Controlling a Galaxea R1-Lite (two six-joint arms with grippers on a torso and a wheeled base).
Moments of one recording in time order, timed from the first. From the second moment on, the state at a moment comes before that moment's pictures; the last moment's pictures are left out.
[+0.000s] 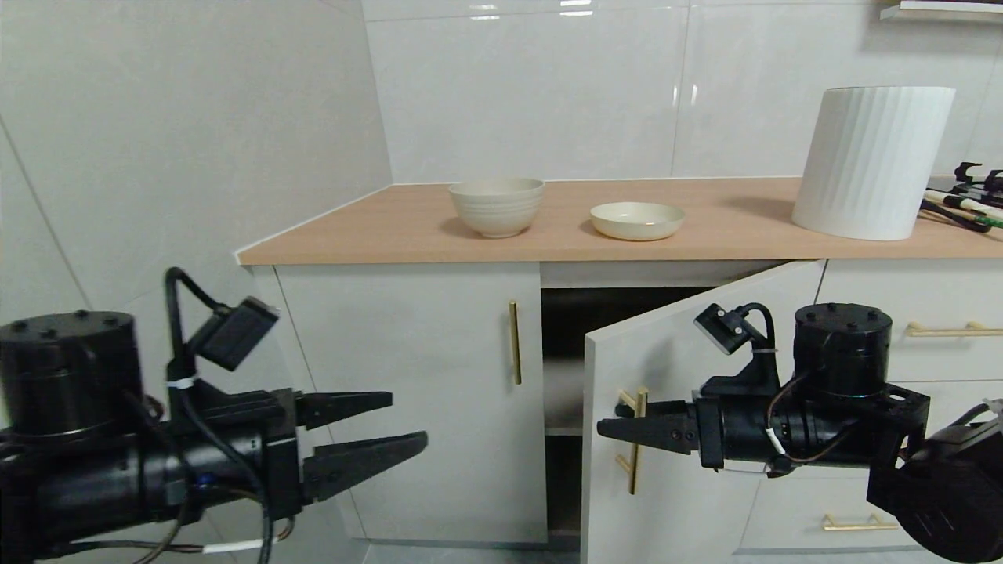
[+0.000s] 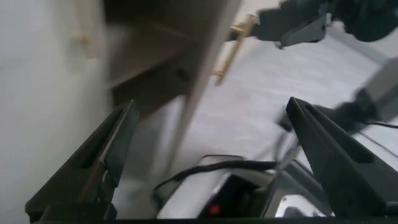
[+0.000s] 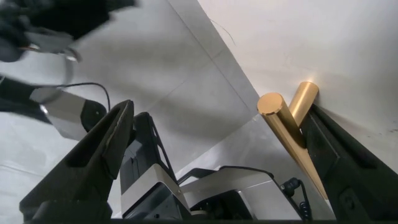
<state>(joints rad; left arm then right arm) -0.28 1.45 -0.44 -0.67 -0.74 -0.18 0.55 1.83 -0.58 -1.03 0.81 0.49</state>
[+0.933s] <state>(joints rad) -0.50 1.97 -0.48 -1.22 -0.54 -0.42 0.56 1.85 -0.58 -1.04 0.82 0.49</state>
